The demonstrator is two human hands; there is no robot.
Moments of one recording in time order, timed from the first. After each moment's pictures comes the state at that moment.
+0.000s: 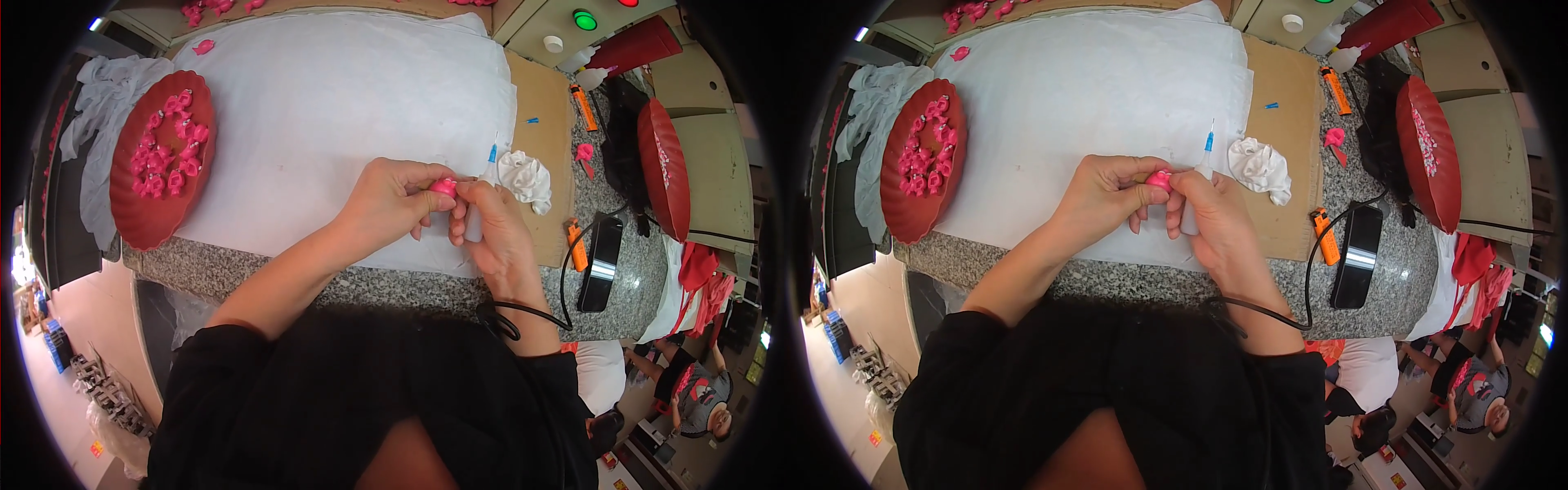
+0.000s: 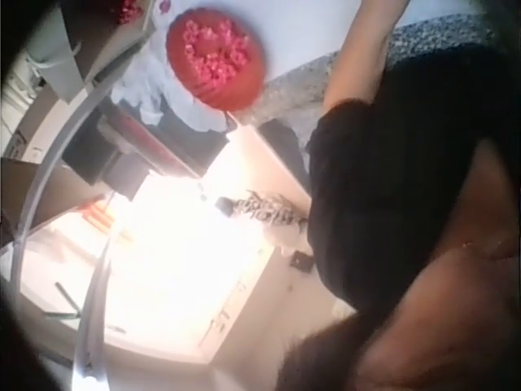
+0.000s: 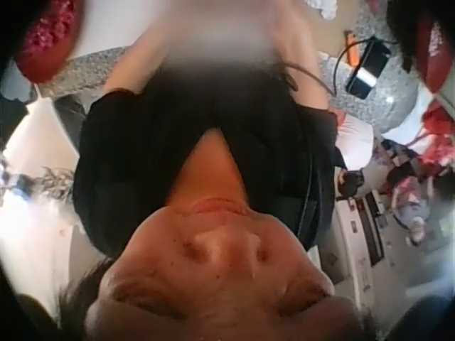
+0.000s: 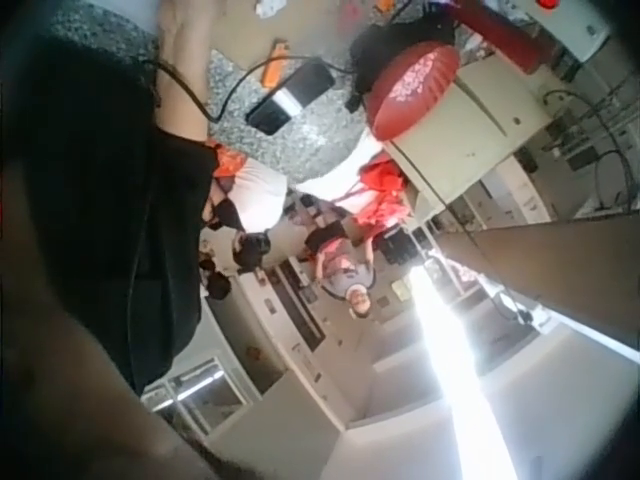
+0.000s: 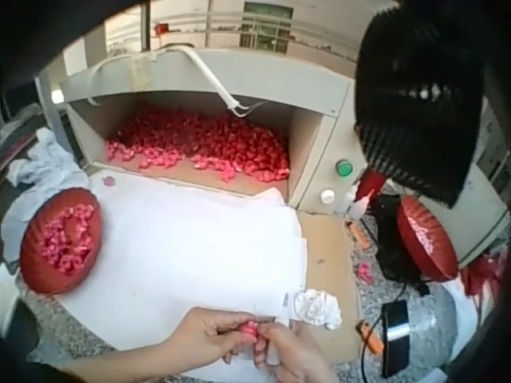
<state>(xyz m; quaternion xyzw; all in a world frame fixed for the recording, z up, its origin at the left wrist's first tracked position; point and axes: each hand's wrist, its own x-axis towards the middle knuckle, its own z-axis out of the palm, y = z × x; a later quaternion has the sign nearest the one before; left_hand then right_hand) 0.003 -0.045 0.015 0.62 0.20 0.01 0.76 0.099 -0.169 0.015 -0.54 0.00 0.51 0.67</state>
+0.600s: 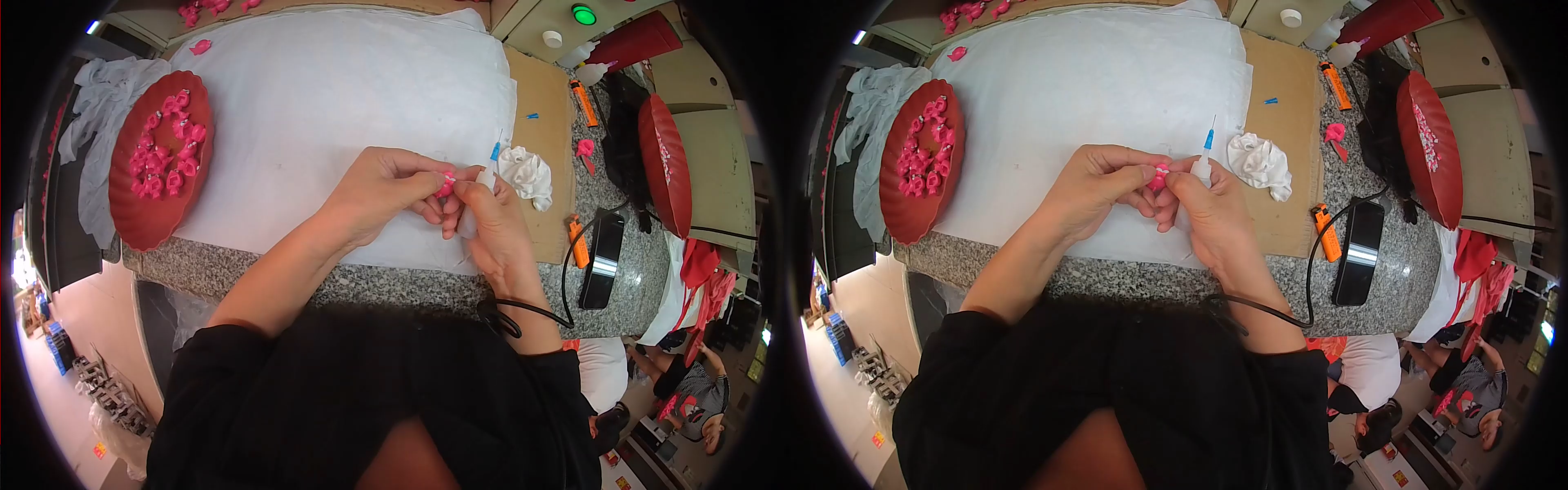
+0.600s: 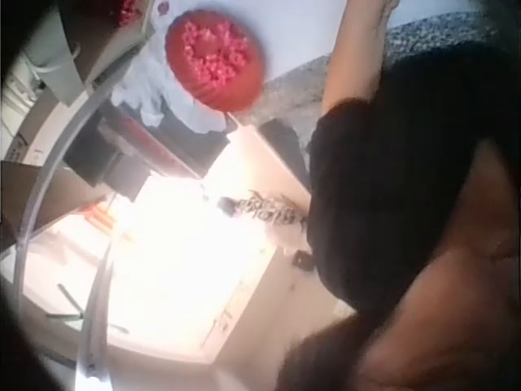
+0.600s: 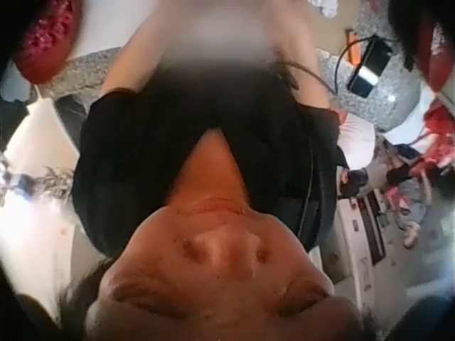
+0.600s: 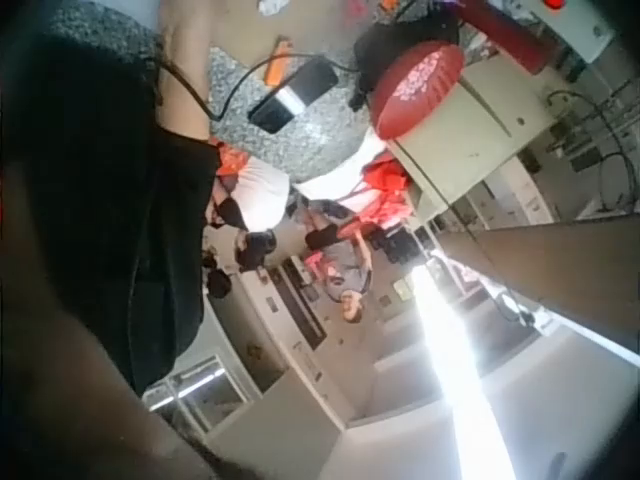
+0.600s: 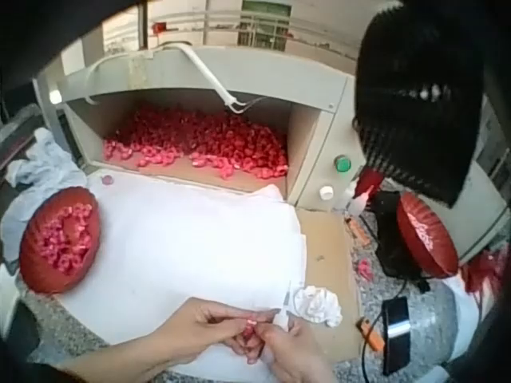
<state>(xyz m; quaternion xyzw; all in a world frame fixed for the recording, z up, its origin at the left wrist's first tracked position) 0.005 -0.037 0.010 0.49 0.20 0.02 0.85 0.096 -0.170 0.007 -0.53 -0.04 0.48 0.70</state>
